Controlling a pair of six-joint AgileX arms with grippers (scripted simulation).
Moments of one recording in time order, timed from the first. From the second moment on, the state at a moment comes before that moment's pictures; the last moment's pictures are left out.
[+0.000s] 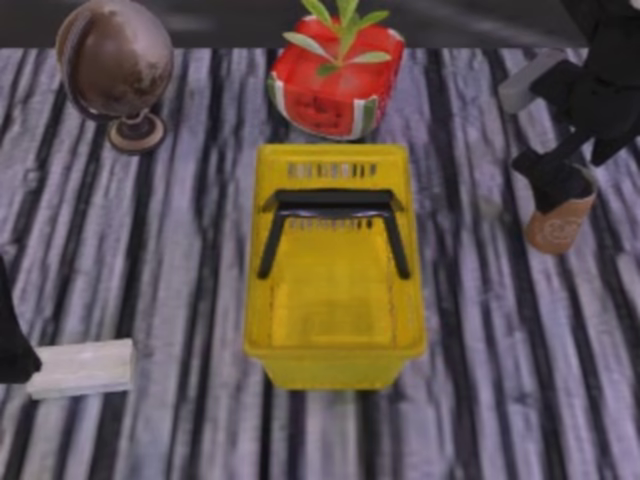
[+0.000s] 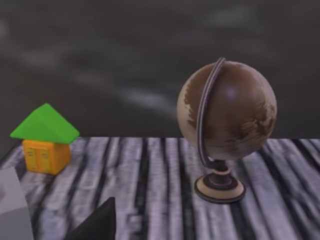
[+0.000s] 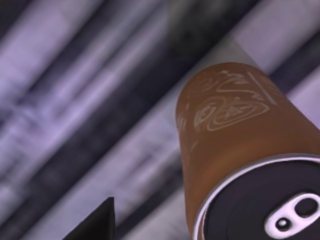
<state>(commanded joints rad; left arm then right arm) 0.00 0.00 0.00 0.00 0.00 0.00 0.18 2.28 1.96 -1.25 0.00 -0.56</state>
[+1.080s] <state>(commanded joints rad) 0.00 0.00 0.00 0.00 0.00 0.00 0.18 2.32 1.83 -1.08 0.00 -0.56</state>
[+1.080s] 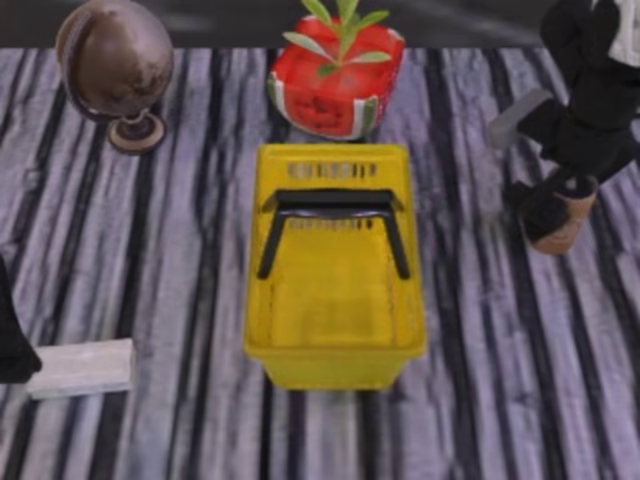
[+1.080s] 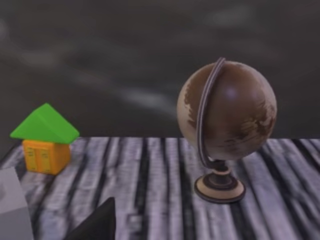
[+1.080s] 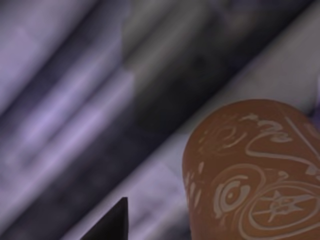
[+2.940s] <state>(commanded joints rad) 0.00 0.00 0.00 0.00 0.00 0.00 0.24 2.28 1.67 -0.41 -0.39 -0.36</state>
